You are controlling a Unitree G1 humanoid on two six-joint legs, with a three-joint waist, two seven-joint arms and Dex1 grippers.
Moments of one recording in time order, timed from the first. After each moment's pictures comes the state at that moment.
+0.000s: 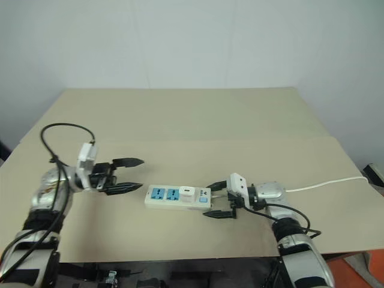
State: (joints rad) left arm -0.53 0.70 0.12 0.54 -0.51 0.04 -1.61; right arm -0.60 -0.50 0.13 0.71 0.22 -0.37 1.50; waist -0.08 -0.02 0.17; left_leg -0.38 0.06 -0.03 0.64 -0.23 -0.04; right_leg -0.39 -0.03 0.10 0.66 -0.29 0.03
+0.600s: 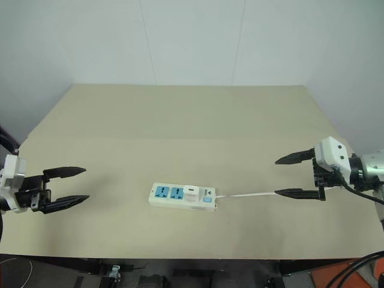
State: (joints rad) left arm -0.16 0.93 0.41 0.22 -0.57 0.14 -1.51; right arm -0.39 -1.11 -0.10 0.25 0.52 -0.06 1.56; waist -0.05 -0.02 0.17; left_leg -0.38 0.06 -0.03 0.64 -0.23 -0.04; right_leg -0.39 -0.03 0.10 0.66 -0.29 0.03
